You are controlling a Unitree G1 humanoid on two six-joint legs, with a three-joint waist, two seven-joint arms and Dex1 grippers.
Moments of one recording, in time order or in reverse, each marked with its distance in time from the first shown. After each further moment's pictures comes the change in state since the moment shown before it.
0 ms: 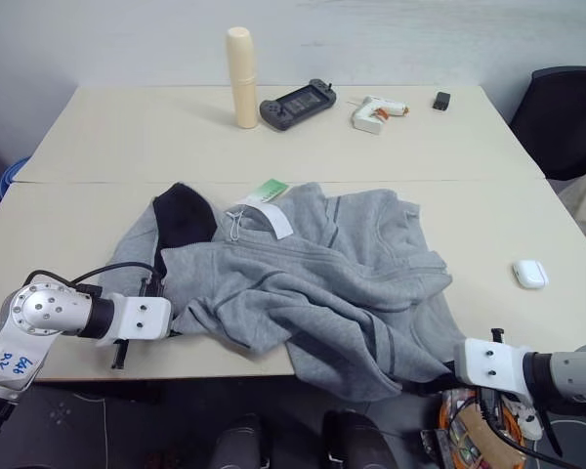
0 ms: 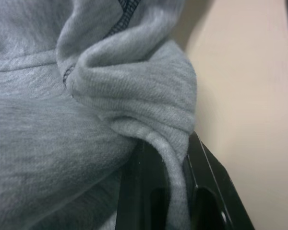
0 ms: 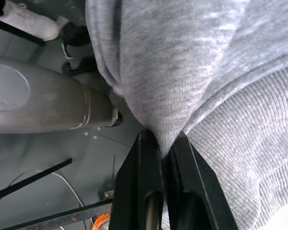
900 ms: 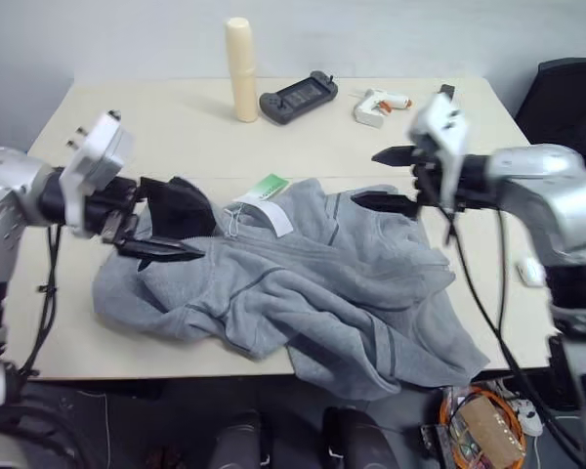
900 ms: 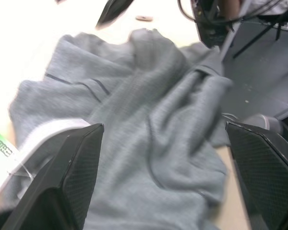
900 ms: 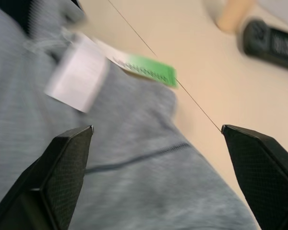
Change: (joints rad) left arm -0.777 -0.092 -0.048 0.228 -0.447 0.644 -0.293; right arm -1.409 0.395 0.478 0.815 0.130 0.379 -0.190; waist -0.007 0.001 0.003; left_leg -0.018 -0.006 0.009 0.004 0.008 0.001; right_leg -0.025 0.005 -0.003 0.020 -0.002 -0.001
